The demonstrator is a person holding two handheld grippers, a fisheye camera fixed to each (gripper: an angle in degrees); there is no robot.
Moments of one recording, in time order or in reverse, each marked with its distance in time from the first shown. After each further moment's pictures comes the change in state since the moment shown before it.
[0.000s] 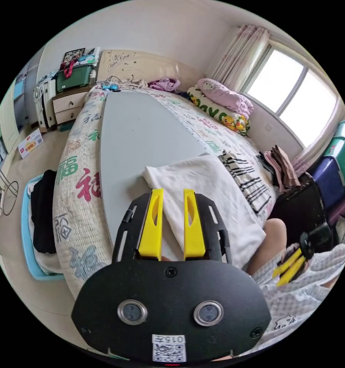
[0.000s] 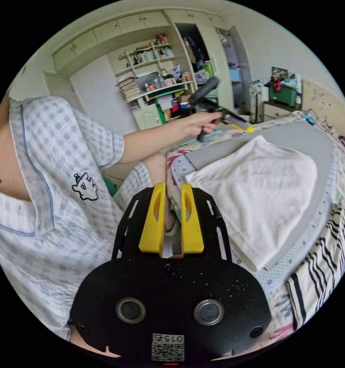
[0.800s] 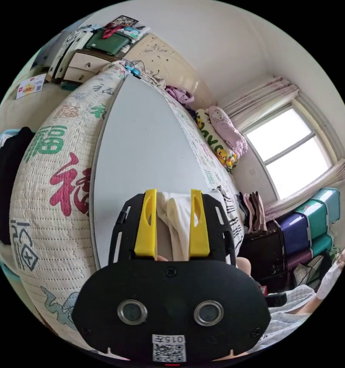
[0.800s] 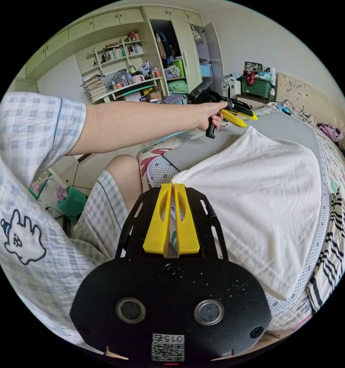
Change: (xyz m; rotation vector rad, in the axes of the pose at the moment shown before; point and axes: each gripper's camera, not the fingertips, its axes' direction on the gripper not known) left arm -0.123 -0.069 0.103 0.020 0.228 -0.288; right arm -0.011 -0.081 0.074 -0.084 0.005 0.044
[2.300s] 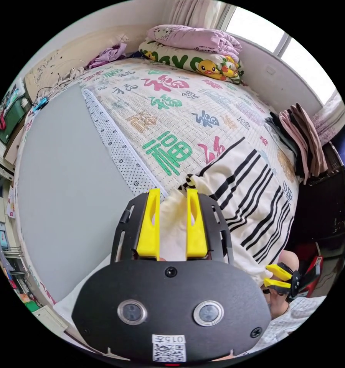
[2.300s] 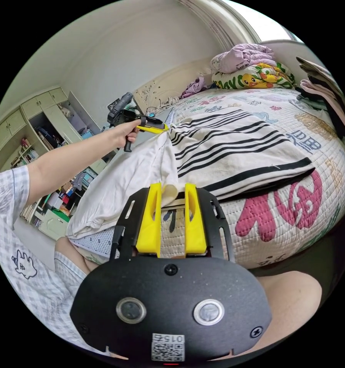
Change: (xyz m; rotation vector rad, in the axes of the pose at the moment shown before) left arm 0.298 -0.080 0.371 -0.400 -0.376 0.462; right arm 0.379 -0.009 -0.290 0.387 0.376 0.784
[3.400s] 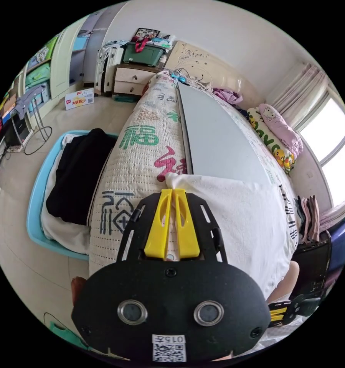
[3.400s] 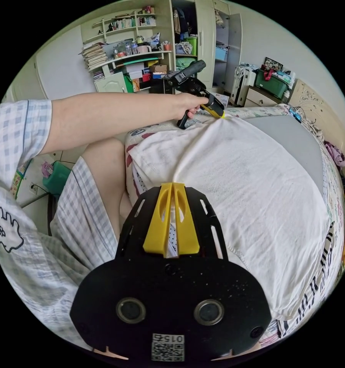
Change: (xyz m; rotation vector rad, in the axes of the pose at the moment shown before) left arm -0.318 0.445 -0.197 0.304 -0.114 -0.614; right arm -0.283 0.295 0.172 -0.485 -0.214 -0.963
